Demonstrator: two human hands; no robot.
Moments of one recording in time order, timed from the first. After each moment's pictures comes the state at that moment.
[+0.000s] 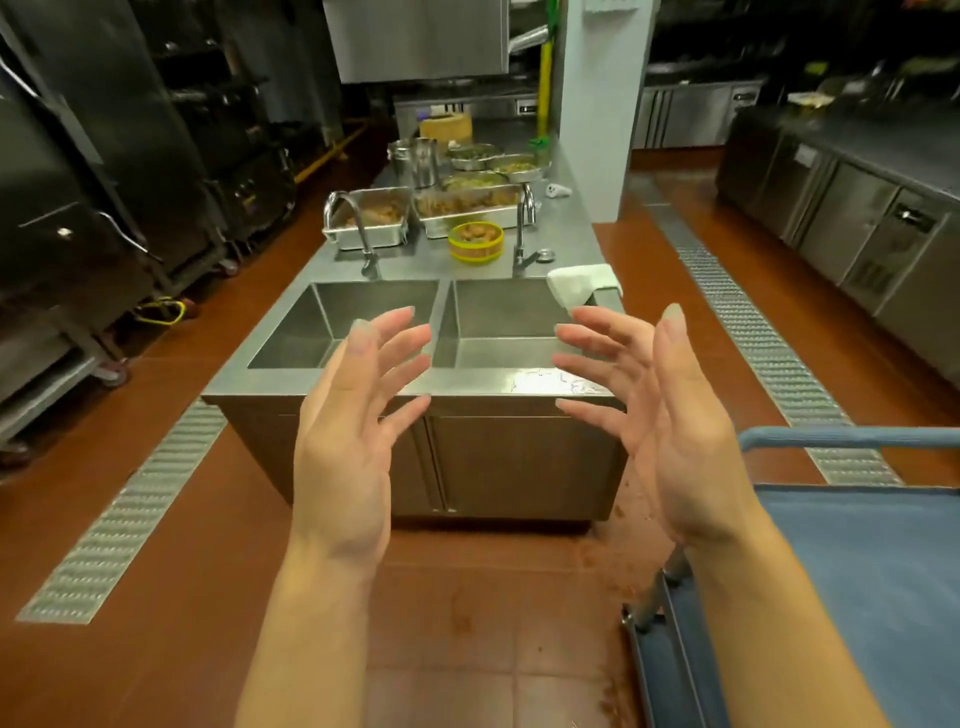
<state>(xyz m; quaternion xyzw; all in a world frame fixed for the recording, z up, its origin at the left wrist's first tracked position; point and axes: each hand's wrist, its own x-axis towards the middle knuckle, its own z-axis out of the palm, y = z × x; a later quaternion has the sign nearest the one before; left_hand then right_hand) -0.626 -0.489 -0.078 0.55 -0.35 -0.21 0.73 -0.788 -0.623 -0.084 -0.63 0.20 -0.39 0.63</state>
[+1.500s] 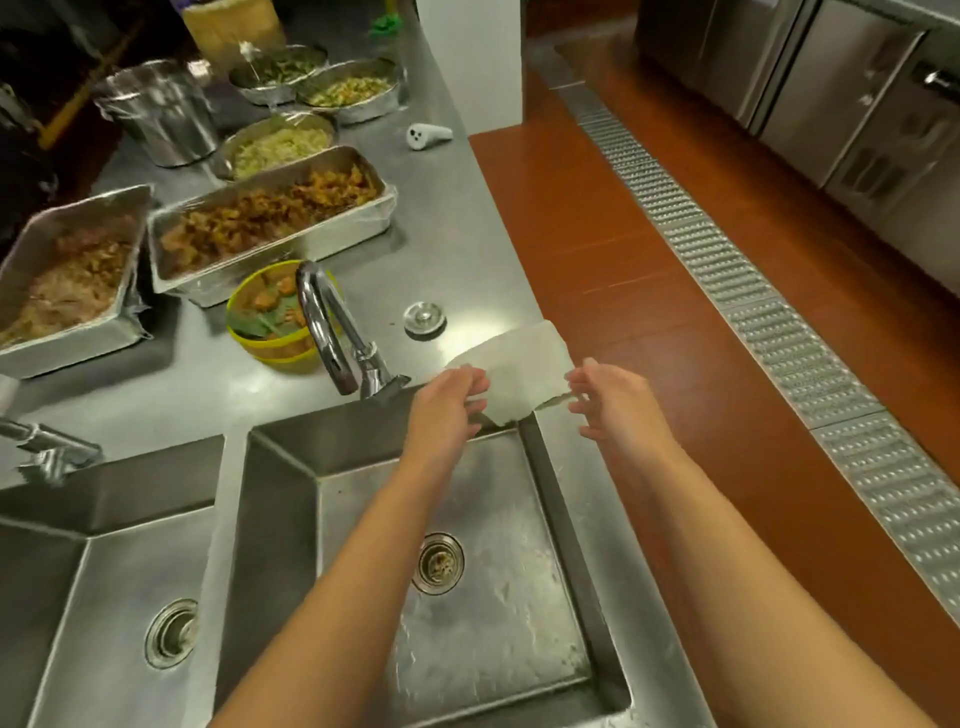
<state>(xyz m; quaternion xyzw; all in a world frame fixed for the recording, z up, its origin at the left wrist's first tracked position) -0.318 -1.402 -0.308 0.71 -0.25 -0.44 0.49 -0.494 -1.472 -0.323 -0.49 0.57 -0.28 0.60</state>
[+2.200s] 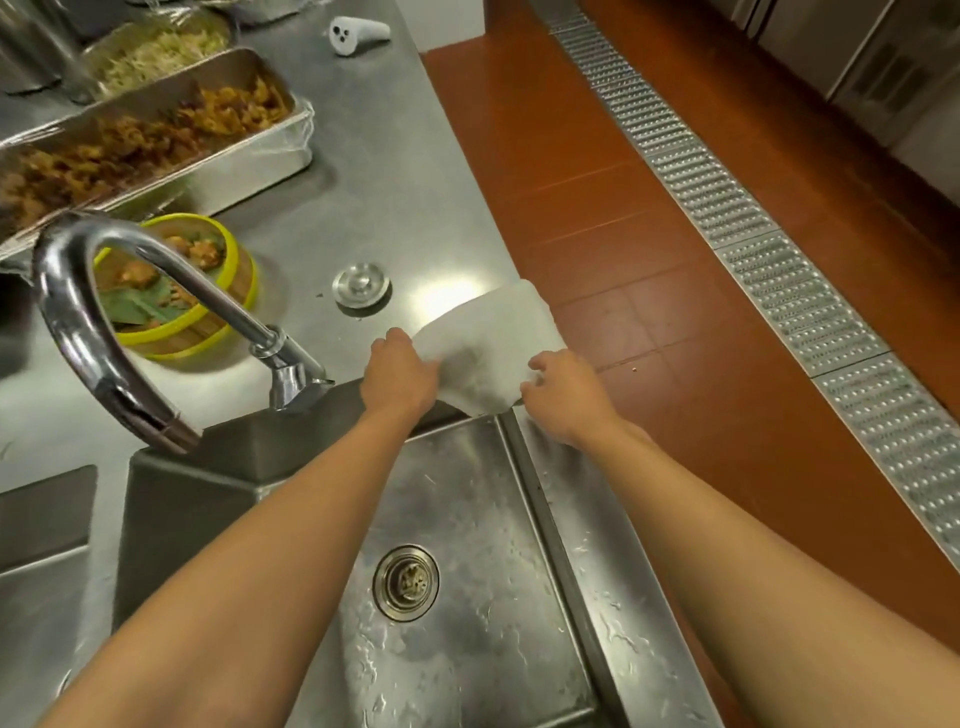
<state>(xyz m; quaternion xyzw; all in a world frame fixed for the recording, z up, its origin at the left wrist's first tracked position) -0.242 -1.554 -0.491 0.88 -0.41 -0.20 0.14 -0.447 -1.579 -0.474 -0.72 0.59 -0.04 0.37</state>
